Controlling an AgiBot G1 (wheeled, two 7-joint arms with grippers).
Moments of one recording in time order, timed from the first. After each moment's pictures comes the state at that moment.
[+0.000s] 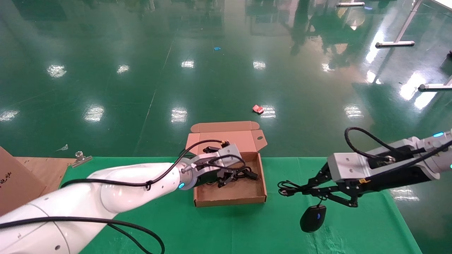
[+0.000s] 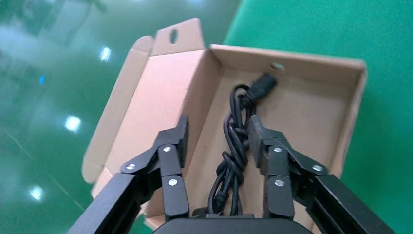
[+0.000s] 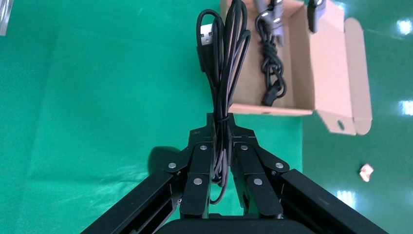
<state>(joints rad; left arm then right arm) -1.57 1.36 1.39 -0.60 1.46 0.38 -0.34 2.01 -1.12 -0.62 -0.10 -1.81 -1.56 -0.75</state>
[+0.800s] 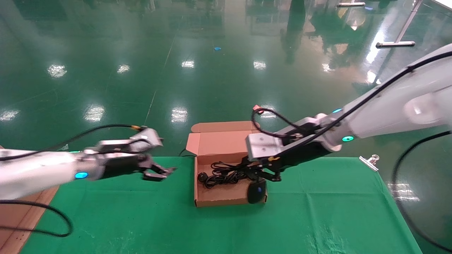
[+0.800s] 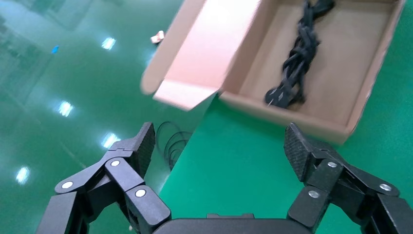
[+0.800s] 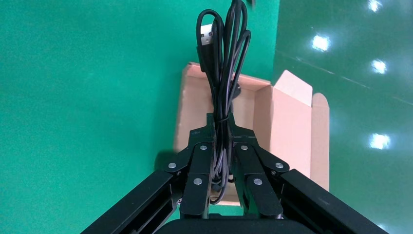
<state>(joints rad) -1.57 0.98 1.15 -0.61 1.09 0.72 0.12 1.93 -1.35 -0.61 0.07 -1.78 -1.37 -0.58</state>
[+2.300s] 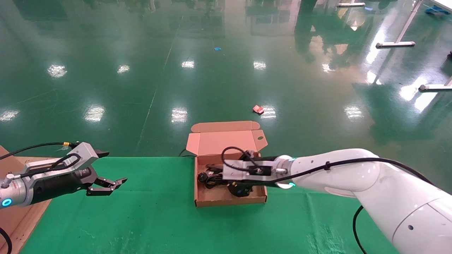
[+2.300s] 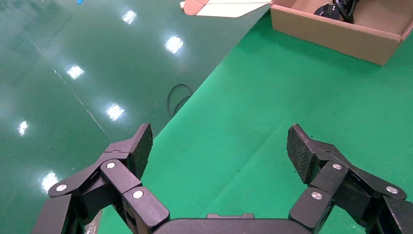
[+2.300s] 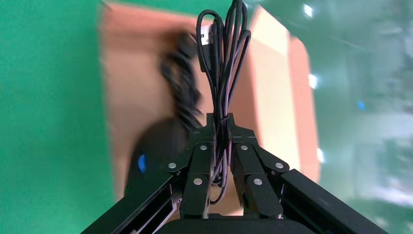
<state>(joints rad) -1.53 0.89 0.97 -0.14 0.85 0.99 0.52 1.57 -1.37 -1.13 0.48 -1.44 -0.63 -0.27</state>
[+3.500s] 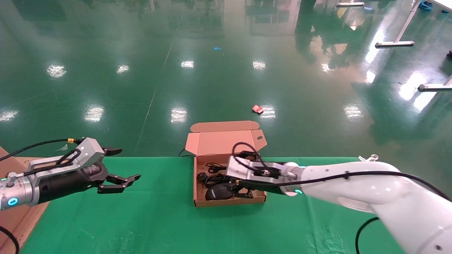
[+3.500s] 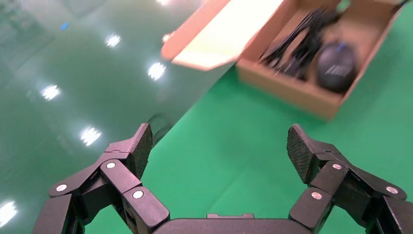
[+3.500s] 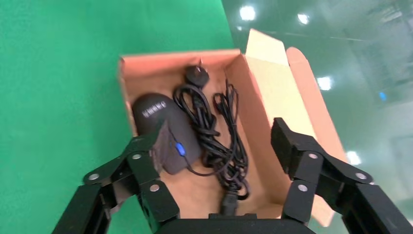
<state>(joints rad) -1.48 0.86 0.88 -0.28 0.83 1.06 0.43 1.48 -1.26 -1.01 0.60 -1.32 -0.72 -0.21</state>
